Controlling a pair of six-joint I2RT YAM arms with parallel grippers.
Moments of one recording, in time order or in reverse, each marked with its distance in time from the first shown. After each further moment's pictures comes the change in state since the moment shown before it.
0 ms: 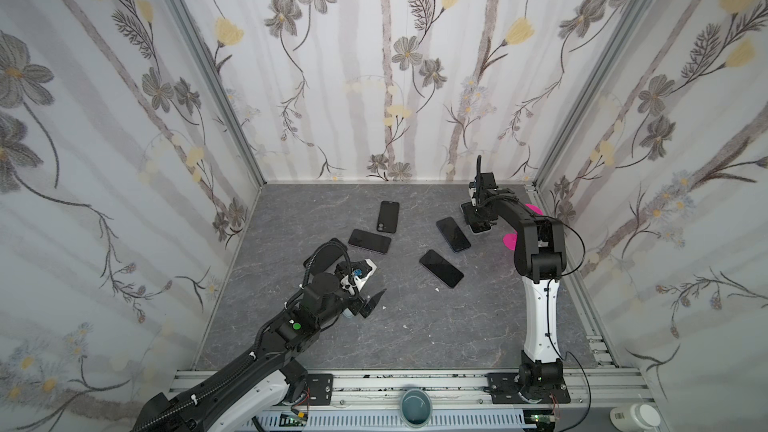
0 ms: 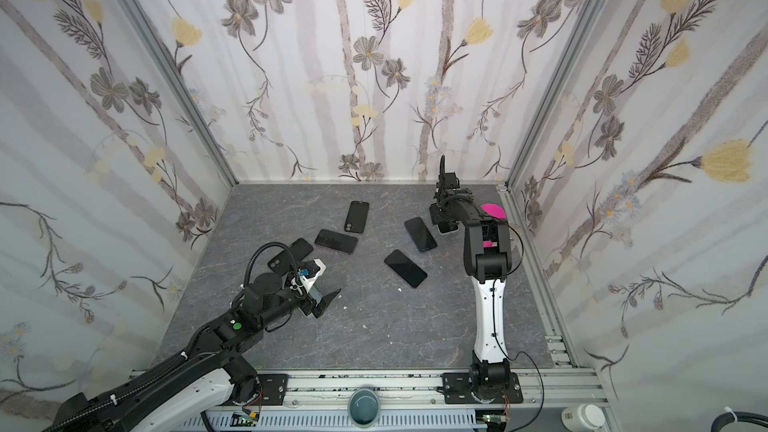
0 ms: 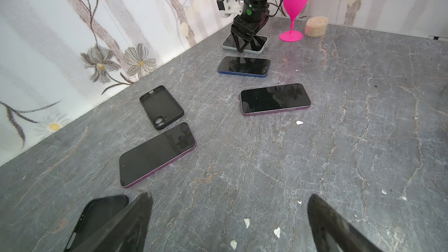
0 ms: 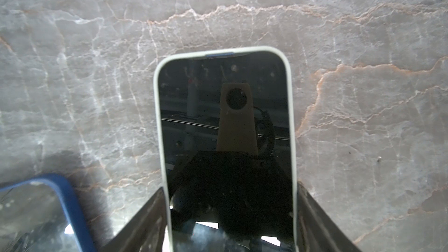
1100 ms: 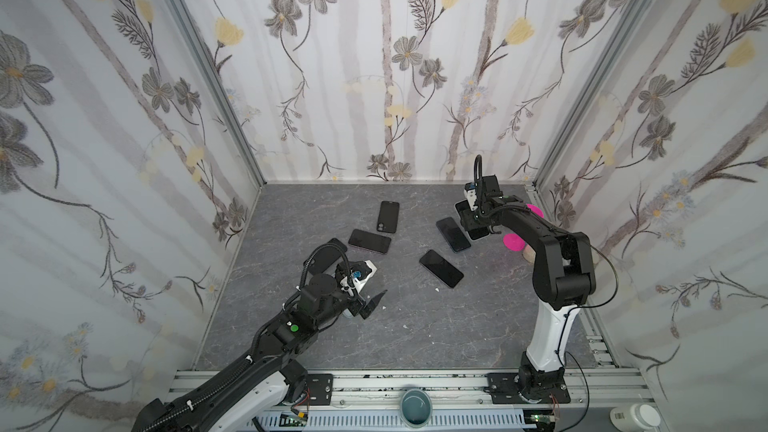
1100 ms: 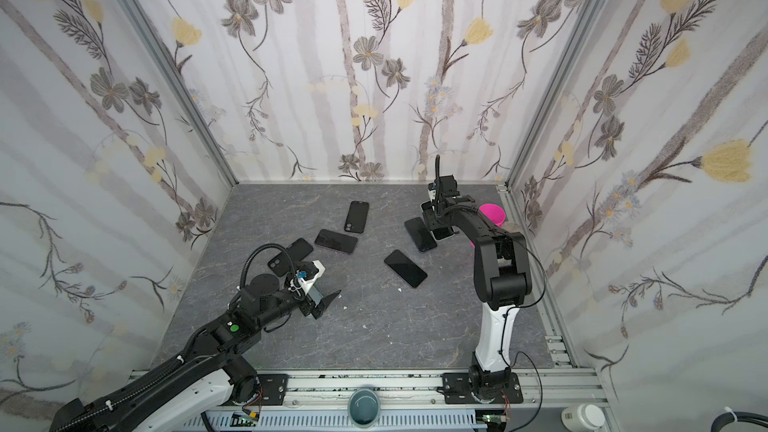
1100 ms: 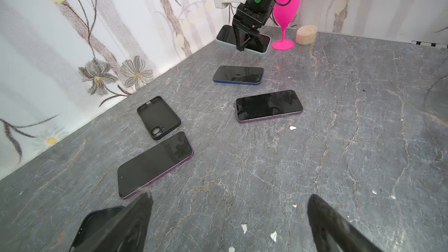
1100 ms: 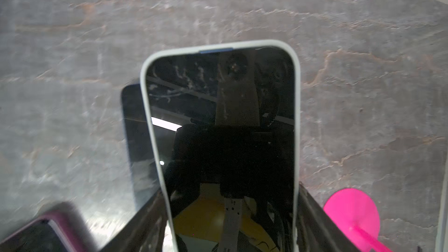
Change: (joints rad) left arm -0.001 -0.035 0.000 0.000 0.034 0.011; right arm 0.067 -0.335 -0.324 0.079 -0.037 -0.035
